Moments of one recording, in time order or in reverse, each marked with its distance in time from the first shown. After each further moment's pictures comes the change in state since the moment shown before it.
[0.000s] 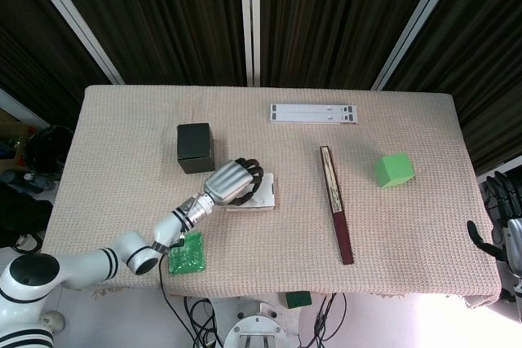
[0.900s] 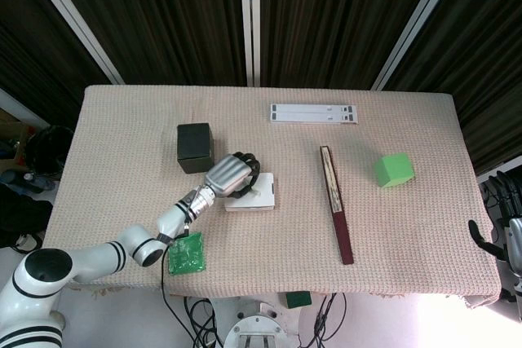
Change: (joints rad) left arm -0.052 -0.032 0.024 0.082 -0.072 -0.032 -0.032; right arm 0.001 -0.010 0.006 0.013 0.013 -0.006 0.006
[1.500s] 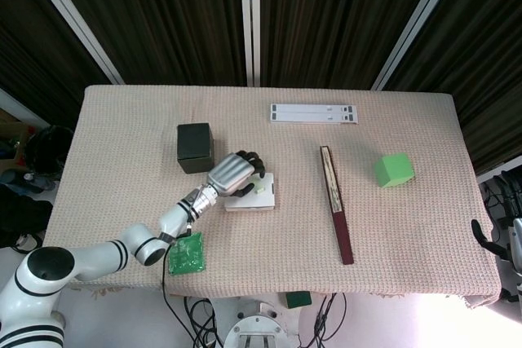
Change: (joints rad) left arm -0.018 -0.001 0.001 -0.004 -0.010 0.013 0.009; right arm -0.003 -0.005 0.005 0.015 0.015 -0.006 0.013
